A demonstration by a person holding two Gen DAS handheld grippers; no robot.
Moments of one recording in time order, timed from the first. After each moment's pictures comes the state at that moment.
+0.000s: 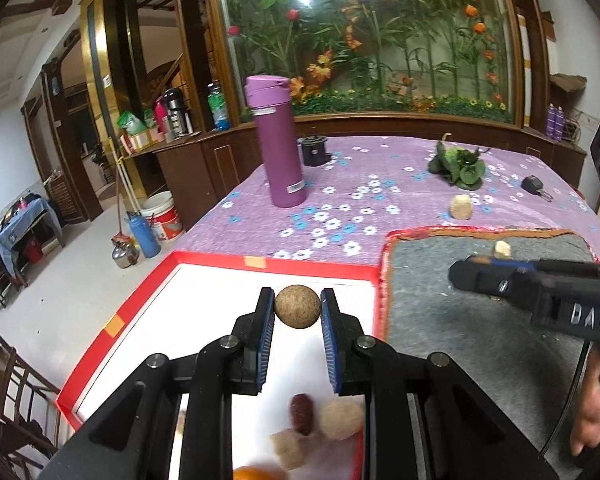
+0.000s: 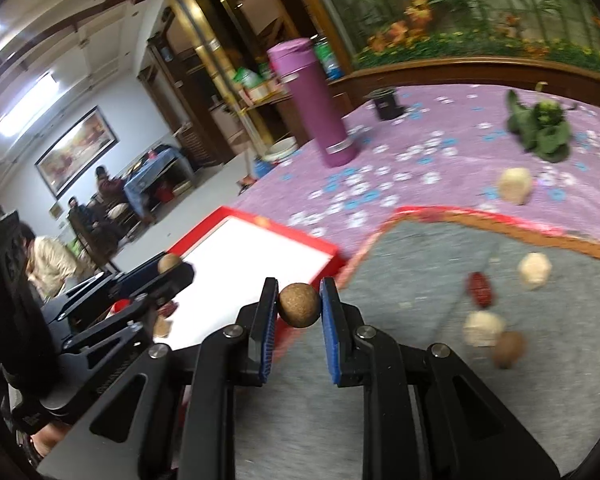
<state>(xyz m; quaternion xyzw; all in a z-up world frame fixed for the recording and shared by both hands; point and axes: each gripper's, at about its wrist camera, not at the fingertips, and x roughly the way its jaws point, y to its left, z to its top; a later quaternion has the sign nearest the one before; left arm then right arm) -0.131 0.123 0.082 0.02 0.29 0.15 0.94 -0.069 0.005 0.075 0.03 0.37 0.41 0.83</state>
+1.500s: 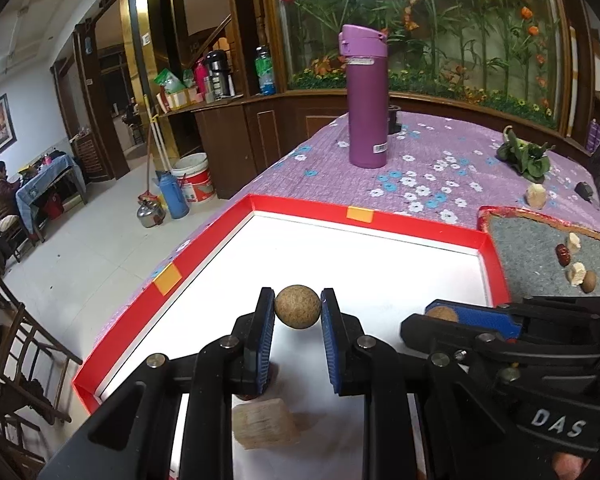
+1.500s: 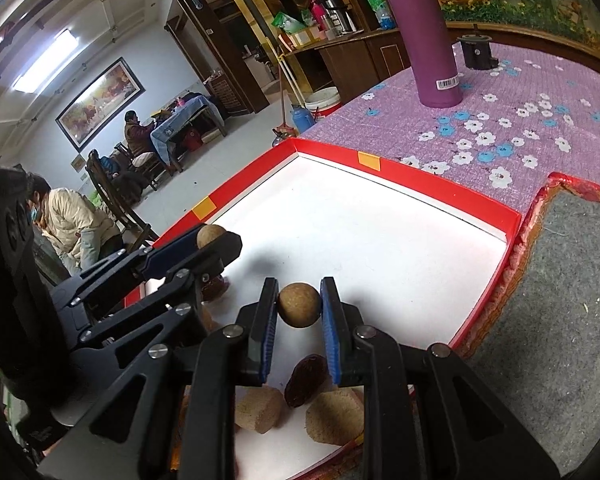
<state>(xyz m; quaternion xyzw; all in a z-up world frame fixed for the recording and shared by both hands) -0.138 0.207 0.047 -0.02 0.33 0.21 0.92 -0.086 0.119 0.034 -0.01 0.43 0.46 0.78</state>
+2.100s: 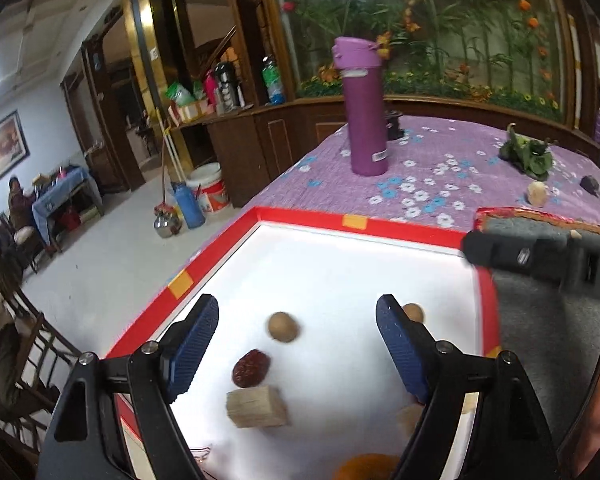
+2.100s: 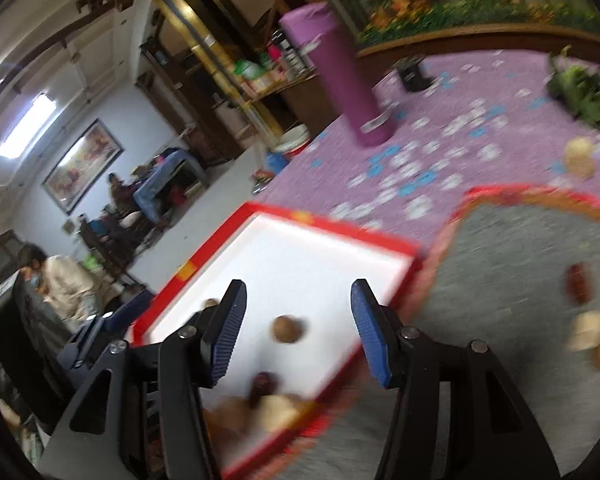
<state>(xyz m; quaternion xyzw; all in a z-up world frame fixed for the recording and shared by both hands) -0.148 0.178 0.062 0.01 0.31 0.24 0.92 -0.056 0.044 0.067 0.07 0.39 0.40 0.83</state>
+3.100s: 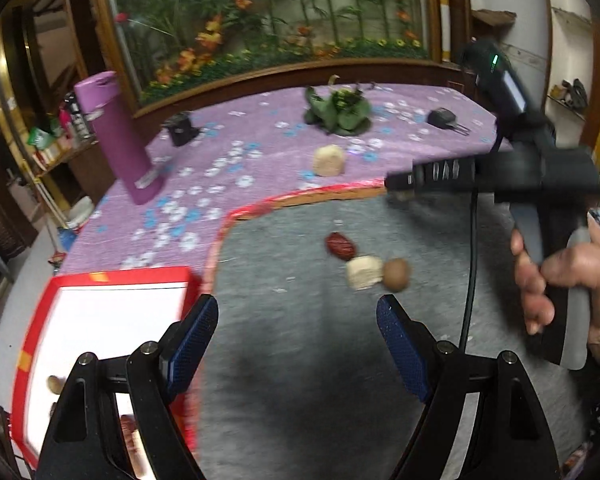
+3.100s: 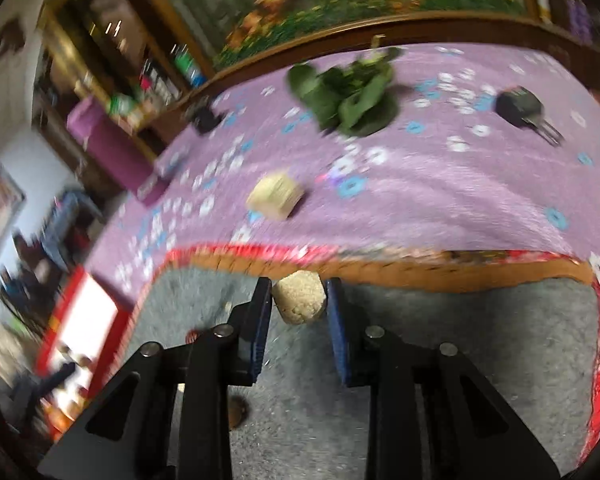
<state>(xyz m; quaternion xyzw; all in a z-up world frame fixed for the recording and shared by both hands) -0.065 0.003 0.060 0.07 0.38 0.01 0.92 0.054 -0.146 0.054 0.11 0.43 0.21 0.87</state>
